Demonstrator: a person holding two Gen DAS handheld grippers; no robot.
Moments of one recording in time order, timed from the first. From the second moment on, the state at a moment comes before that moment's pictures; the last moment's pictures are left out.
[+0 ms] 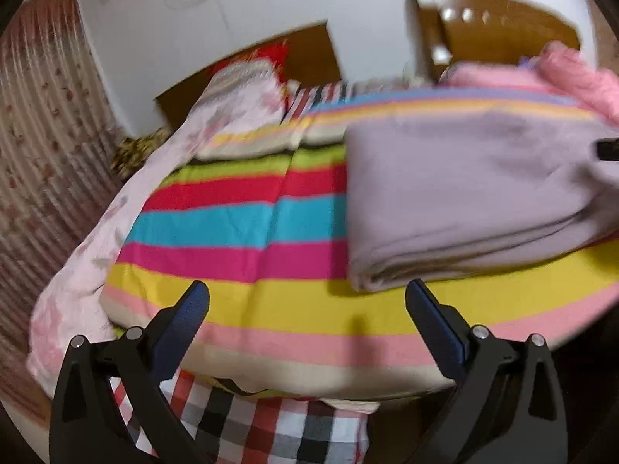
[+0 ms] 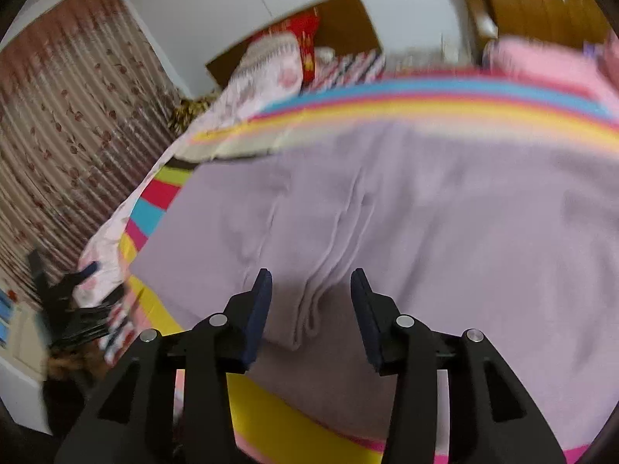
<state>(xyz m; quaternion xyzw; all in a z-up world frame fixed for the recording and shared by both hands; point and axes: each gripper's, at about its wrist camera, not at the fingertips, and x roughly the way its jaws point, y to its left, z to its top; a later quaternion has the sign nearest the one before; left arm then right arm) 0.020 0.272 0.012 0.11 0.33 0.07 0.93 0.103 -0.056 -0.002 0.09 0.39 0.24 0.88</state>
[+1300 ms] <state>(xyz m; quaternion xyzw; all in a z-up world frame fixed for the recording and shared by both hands) 0.215 0.203 -0.028 0.10 0.40 0.02 0.91 0.090 0.038 -0.023 -0.15 0.36 0.24 0.89</state>
